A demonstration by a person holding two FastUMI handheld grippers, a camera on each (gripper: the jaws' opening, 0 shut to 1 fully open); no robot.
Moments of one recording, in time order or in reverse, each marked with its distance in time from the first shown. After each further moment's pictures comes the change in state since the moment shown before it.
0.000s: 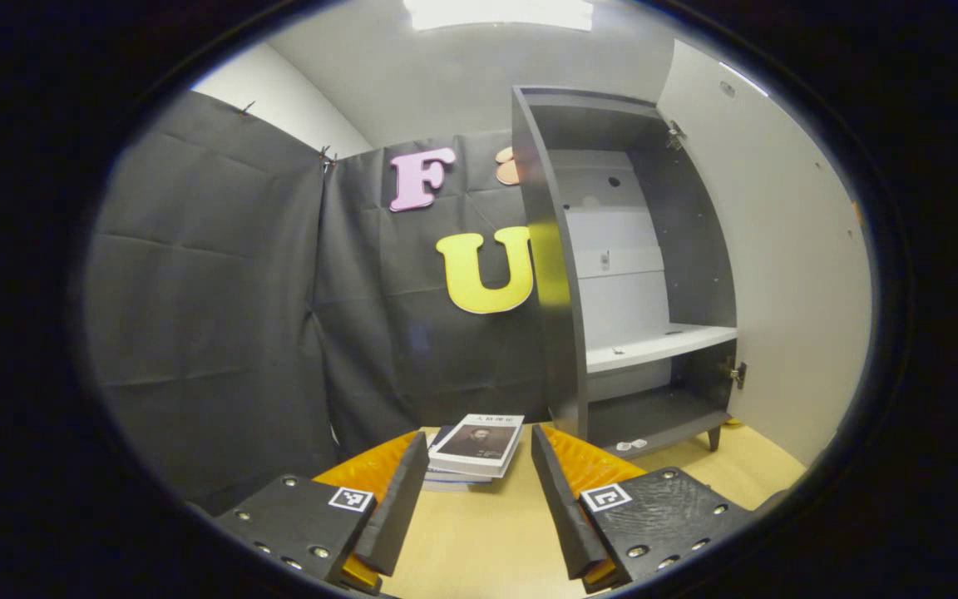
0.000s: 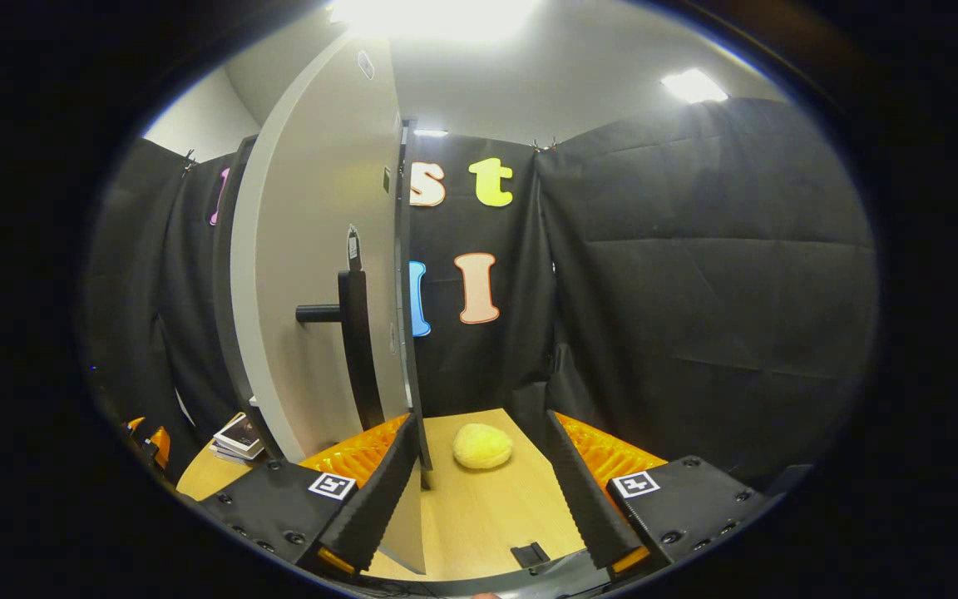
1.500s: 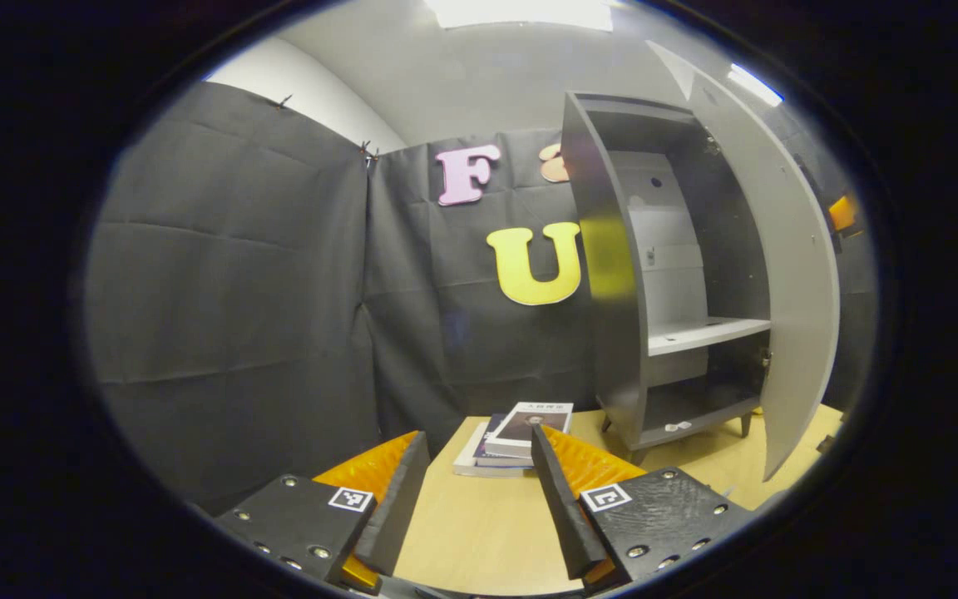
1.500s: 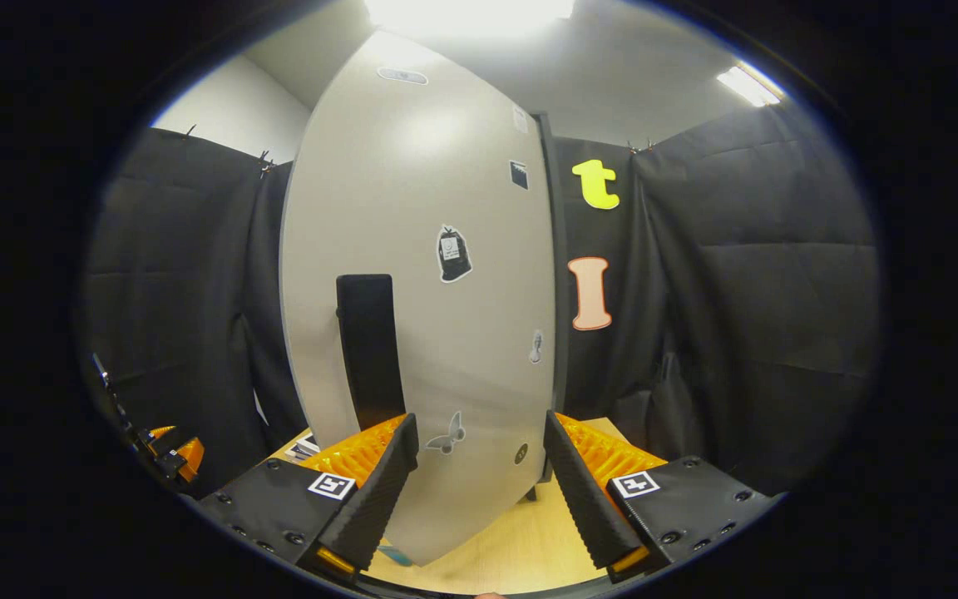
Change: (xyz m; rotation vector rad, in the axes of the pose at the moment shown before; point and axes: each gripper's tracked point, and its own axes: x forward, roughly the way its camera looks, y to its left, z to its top) left arm -0.046 0.101 -0.015 -0.008 0.029 0.120; right arm 0.011 0.144 -0.003 -0.029 -0.028 0.353
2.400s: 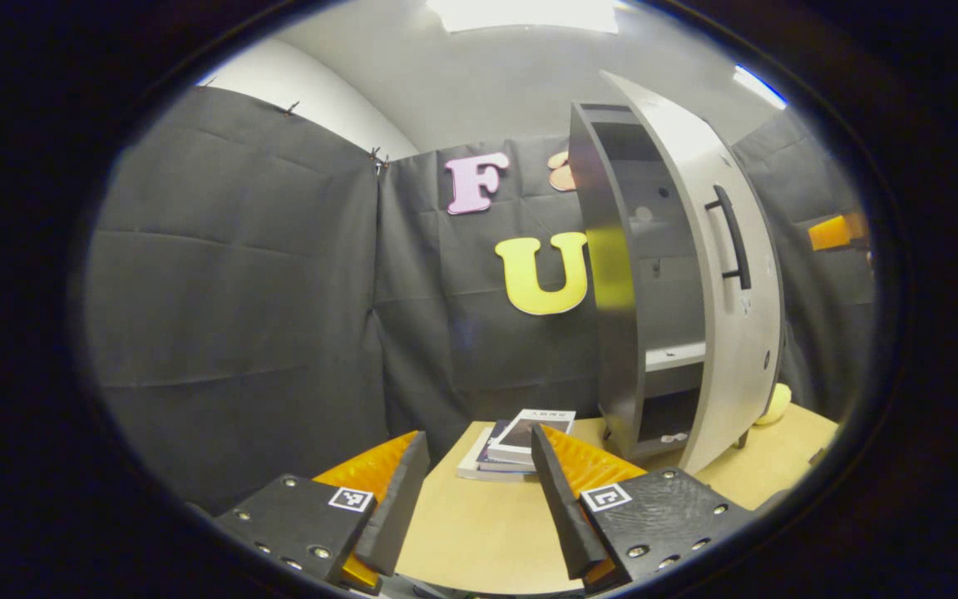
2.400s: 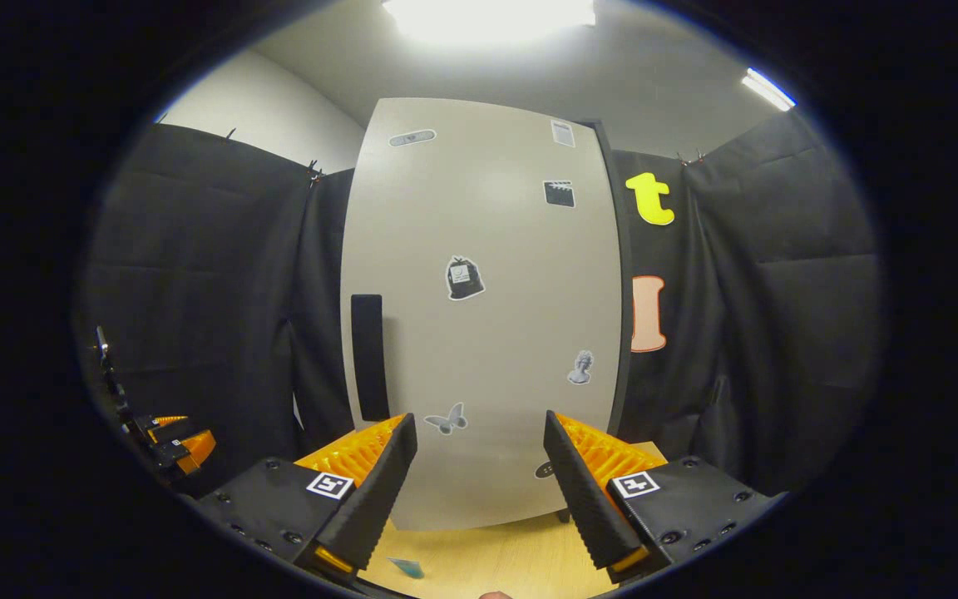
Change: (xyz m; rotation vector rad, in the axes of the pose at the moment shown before) left arm -0.014 -0.027 0.034 -0.022 -0.017 0.039; right arm 0.012 0.007 0.007 -0.045 -0.071 0.158
